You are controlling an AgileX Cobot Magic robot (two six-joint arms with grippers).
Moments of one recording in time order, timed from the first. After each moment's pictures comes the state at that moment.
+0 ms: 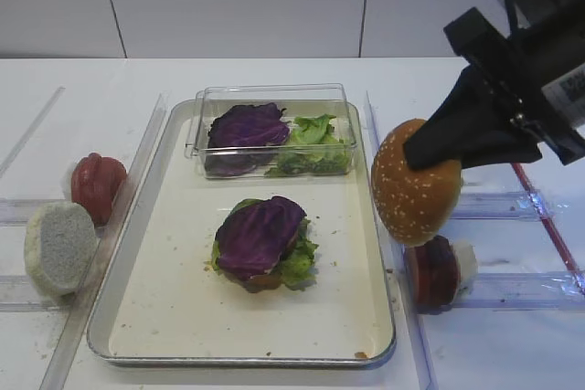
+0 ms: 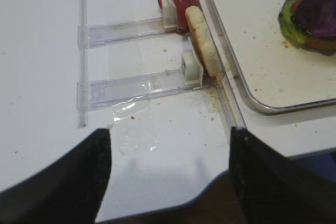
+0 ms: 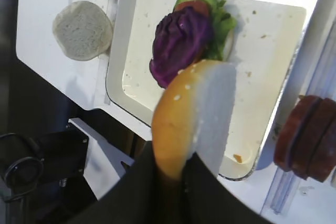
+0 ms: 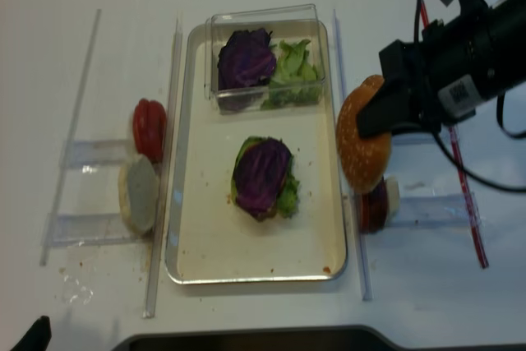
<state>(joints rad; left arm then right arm) -0.04 -0.02 -0.49 -0.03 1.19 0.02 0.09 1.36 -0.97 0.95 1.19 -0.42</state>
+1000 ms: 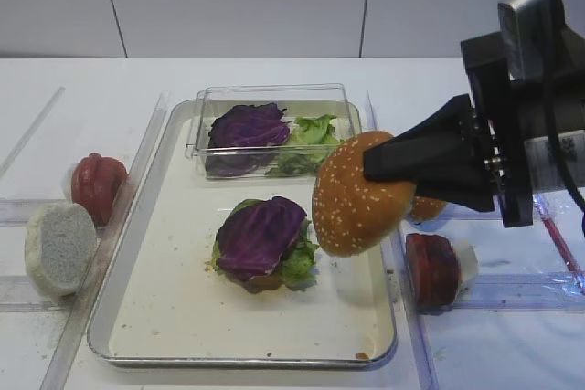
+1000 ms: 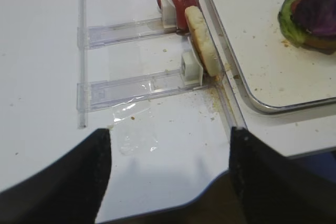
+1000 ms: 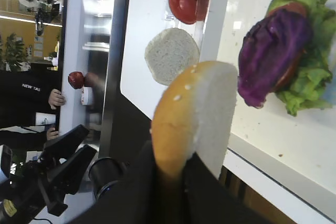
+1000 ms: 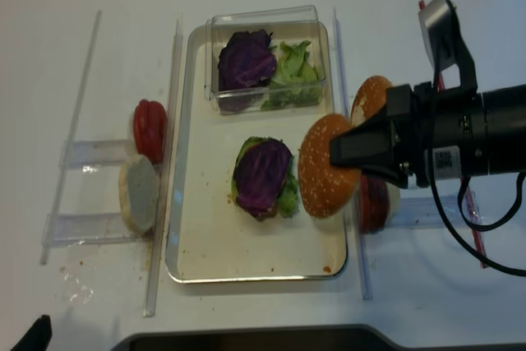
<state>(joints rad) -0.04 -0.02 -0.49 -0.04 1.19 0.03 0.09 1.29 -0.64 1.47 1.12 -0.74</state>
